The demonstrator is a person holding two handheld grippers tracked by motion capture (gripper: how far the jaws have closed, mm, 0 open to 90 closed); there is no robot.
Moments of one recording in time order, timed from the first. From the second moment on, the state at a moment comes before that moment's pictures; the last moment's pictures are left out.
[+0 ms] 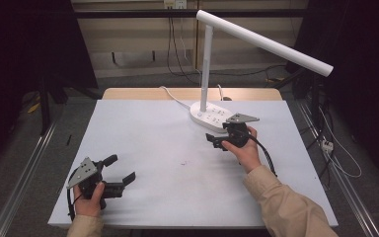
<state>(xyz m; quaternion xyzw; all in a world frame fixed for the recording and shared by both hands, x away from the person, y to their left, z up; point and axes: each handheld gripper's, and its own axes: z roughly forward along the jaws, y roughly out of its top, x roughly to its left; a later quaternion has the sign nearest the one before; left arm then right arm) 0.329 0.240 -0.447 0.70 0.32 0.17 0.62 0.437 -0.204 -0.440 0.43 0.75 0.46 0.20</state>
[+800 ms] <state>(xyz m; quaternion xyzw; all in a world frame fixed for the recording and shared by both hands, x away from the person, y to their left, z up) 0.329 0.239 -0.447 0.70 0.32 0.17 0.61 0.401 -0.220 -0.439 0.41 0.76 0.46 0.19</state>
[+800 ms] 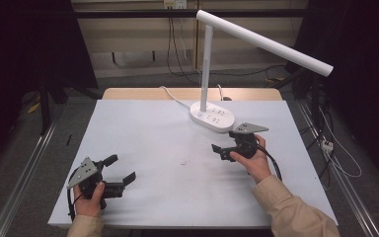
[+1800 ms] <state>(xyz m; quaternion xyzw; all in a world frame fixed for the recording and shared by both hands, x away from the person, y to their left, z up) 0.329 0.239 -0.448 0.70 0.32 0.16 0.61 0.355 -0.248 -0.439 0.40 0.77 0.47 0.19</state>
